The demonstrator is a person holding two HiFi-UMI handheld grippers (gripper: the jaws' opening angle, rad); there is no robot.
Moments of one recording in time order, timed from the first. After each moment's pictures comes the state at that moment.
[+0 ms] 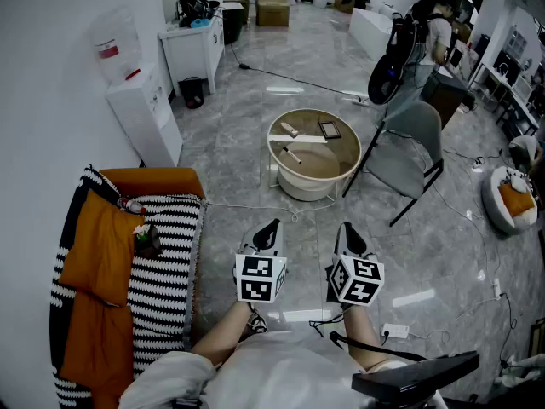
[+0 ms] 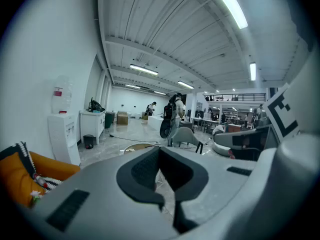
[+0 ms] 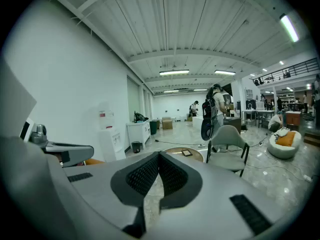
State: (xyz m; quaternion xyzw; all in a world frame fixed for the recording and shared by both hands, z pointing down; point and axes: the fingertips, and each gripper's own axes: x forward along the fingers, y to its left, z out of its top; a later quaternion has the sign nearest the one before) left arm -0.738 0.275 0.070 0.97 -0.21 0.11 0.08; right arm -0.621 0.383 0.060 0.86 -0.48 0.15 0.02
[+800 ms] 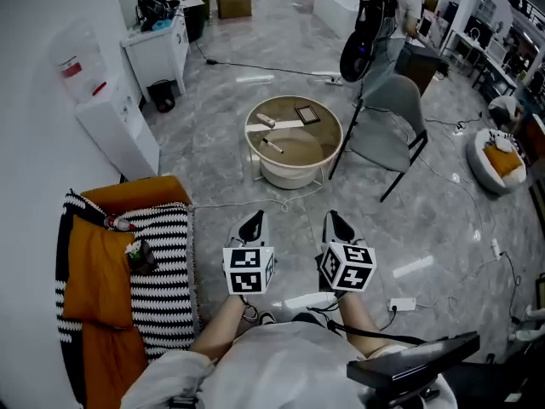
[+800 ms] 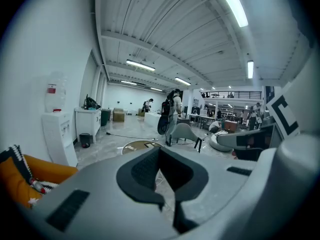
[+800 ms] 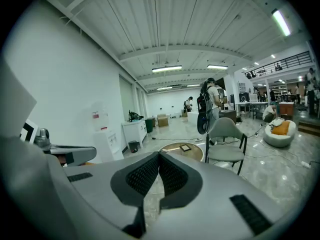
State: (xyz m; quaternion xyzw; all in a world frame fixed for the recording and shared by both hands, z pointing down) left arm -0.735 0.232 0.092 0.97 -0.19 0.13 0.08; right arm -0.627 0.353 0.087 0.87 -0.46 0.18 0.00
